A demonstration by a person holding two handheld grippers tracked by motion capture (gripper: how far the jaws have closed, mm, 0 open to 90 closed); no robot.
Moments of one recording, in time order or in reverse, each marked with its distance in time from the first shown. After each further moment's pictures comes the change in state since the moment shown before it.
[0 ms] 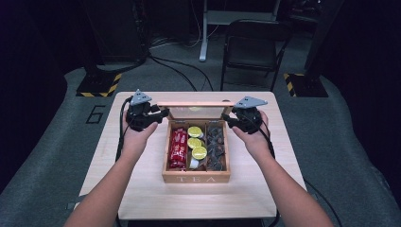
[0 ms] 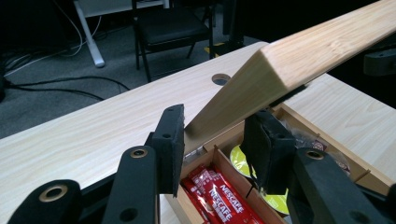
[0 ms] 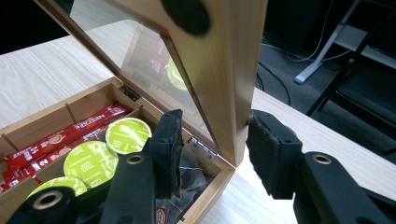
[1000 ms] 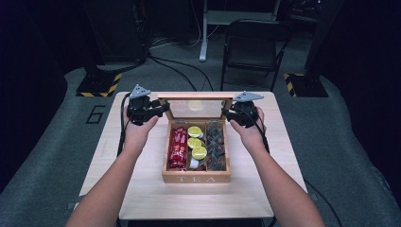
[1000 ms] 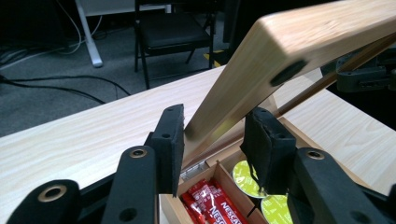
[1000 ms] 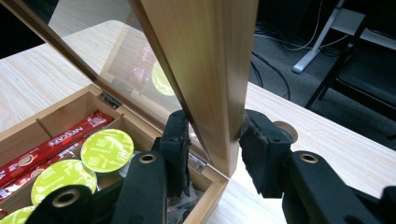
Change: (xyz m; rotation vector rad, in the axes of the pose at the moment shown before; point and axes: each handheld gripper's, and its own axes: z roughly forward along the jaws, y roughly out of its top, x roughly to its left) left arm 0.011 0.006 0.012 -0.025 -0.011 -0.060; right arm -0.013 0.001 0.027 0.012 -0.017 0.074
